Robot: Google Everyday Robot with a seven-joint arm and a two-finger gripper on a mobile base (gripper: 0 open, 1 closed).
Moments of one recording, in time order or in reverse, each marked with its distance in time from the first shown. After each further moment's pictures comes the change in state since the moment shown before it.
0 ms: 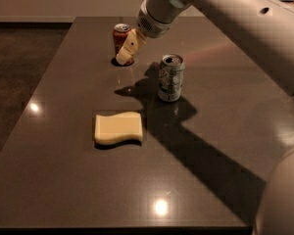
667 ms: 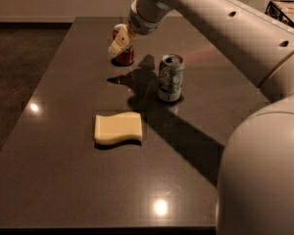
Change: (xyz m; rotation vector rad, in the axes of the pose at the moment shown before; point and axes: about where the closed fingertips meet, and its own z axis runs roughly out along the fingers) arm -0.035 -0.019 0.041 0.028 -0.044 0.063
